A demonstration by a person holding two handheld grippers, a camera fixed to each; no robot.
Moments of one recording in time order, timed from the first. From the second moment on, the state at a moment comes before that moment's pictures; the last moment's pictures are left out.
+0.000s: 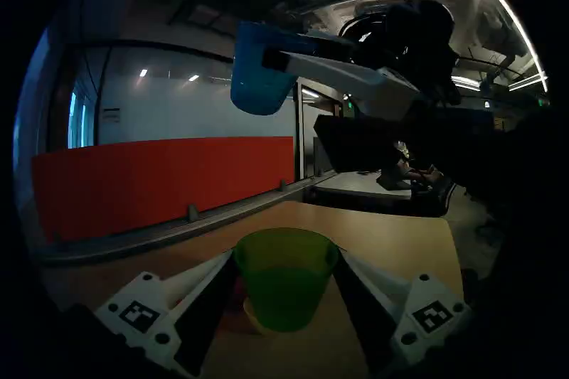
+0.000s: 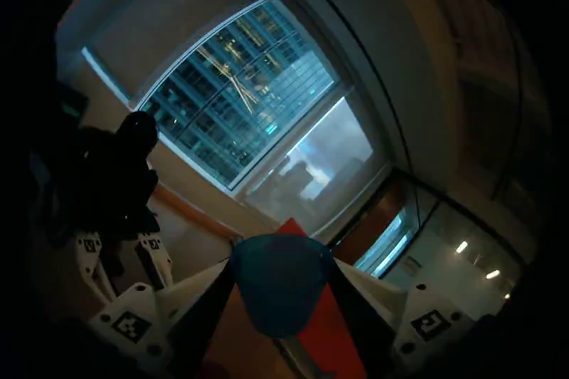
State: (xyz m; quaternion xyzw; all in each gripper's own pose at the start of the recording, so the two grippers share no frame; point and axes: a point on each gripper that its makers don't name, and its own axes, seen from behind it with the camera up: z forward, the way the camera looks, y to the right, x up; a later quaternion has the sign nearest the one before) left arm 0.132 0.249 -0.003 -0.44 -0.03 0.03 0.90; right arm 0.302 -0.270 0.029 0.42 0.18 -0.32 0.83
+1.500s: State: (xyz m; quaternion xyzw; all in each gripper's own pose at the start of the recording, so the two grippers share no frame) left arm 0.144 0.214 0.008 -0.40 -0.03 0.04 0.91; right arm 0.274 -0.241 0.015 0.47 0.00 -0.04 0.88
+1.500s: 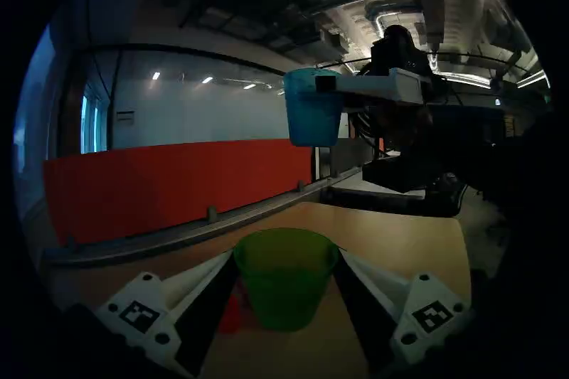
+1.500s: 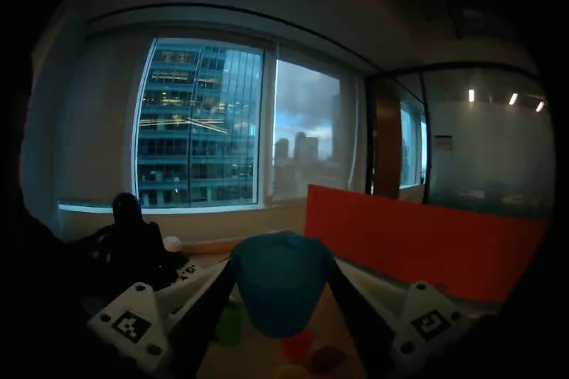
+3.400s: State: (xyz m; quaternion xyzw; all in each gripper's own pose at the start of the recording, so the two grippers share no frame) left arm 0.113 0.193 0.018 -0.39 -0.09 0.08 0.91; right arm 0.187 -0.175 0.002 0.44 -0.07 -0.10 0.89
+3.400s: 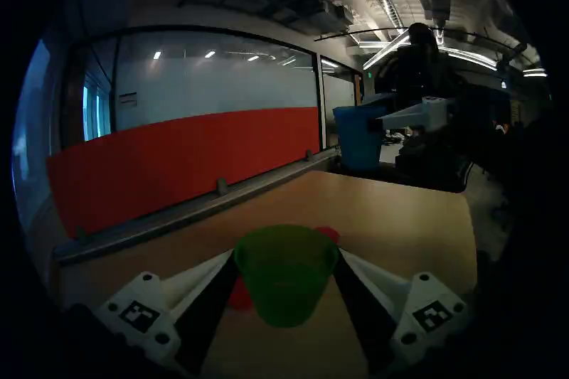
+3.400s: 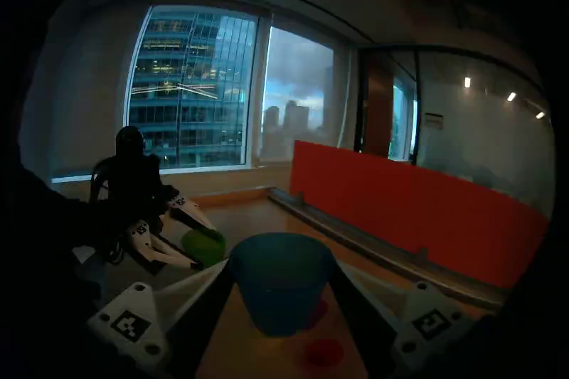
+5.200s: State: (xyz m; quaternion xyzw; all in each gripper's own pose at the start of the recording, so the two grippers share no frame) left arm -0.018 0.203 0.004 -0.43 -0.25 0.14 0.86; right arm -0.011 -0.164 -0.008 0.47 -0.23 -0.16 0.84
